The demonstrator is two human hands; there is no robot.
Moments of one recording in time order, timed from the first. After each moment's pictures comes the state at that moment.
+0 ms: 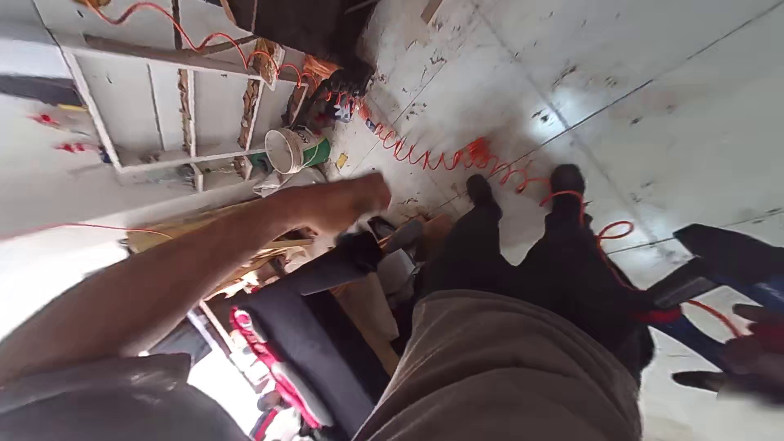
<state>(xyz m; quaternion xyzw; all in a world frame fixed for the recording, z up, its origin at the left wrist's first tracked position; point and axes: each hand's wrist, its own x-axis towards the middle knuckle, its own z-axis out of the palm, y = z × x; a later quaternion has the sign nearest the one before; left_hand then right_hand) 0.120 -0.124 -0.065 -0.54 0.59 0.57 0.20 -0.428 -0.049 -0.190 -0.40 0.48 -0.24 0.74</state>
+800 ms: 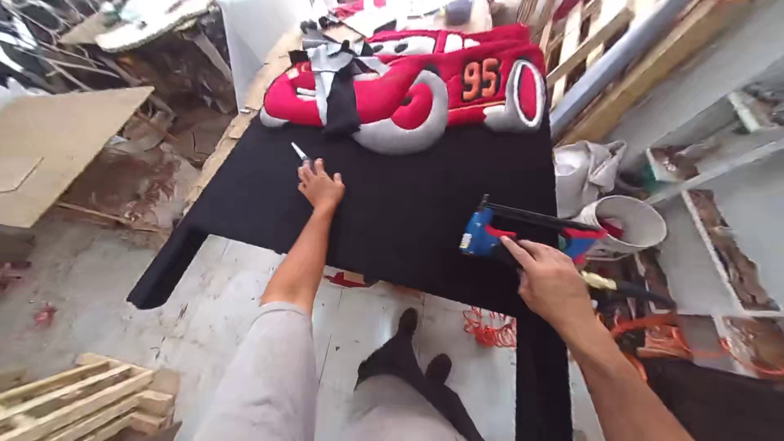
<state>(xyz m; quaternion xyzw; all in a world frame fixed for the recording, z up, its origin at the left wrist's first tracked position) -0.120 0.565 -0.047 0.72 0.66 0.21 0.07 0.193 0.164 -0.030 -0.76 -0.62 0.00 0.17</state>
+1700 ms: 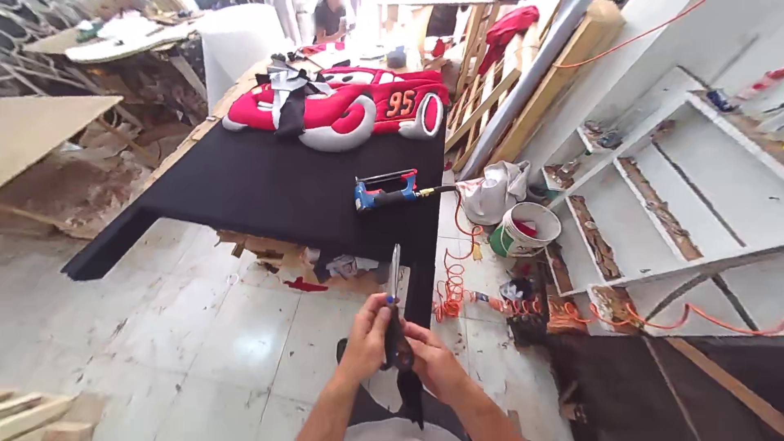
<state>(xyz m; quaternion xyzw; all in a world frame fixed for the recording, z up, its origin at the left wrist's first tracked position) -0.043 0.027 -0.012 0.61 0.26 0.37 0.65 0.096 -0.071 -0.034 -0.38 -0.27 0.67 0.58</state>
